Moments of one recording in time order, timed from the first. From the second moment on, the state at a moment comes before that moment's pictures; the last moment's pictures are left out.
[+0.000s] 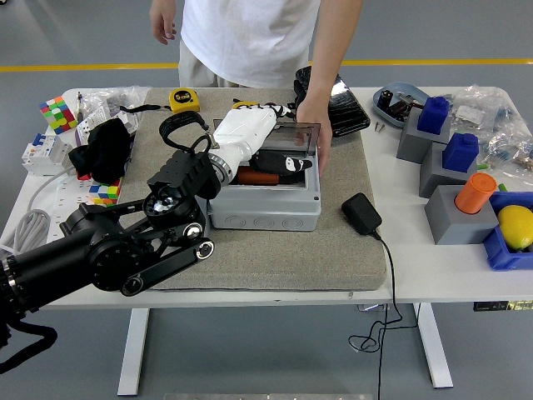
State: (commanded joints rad) left arm -0.87 0.14 -0.42 -1.20 1.80 0.28 0.48; right arm 0.00 -0.39 0.52 0.42 -0.18 -0.09 -0.08
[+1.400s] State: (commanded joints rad) left arm -0.79 0.19 -0.41 -1.36 1.73 0.24 0.53; right arm 0.00 -0.39 0.53 0.42 -0.18 -0.09 -0.08
